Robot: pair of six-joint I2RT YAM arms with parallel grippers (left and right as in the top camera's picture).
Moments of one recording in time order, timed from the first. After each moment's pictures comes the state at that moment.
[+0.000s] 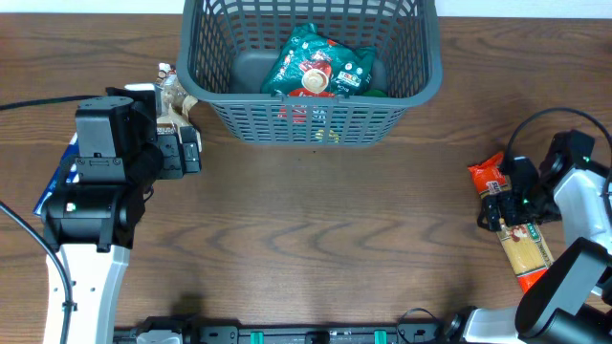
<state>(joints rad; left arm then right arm) -0.03 1.12 1.19 -0.87 -0.01 -0.07 -0.49 1.60 0.99 -0.91 0.06 -0.62</state>
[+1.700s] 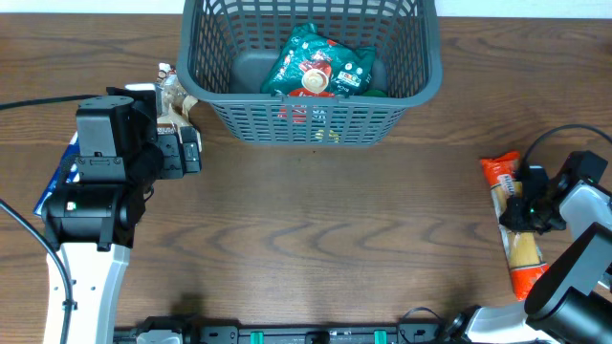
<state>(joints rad) -0.03 1.12 1.19 -0.87 -0.01 -0.07 -0.62 1.67 0.89 -0.64 -0.02 -0.56</state>
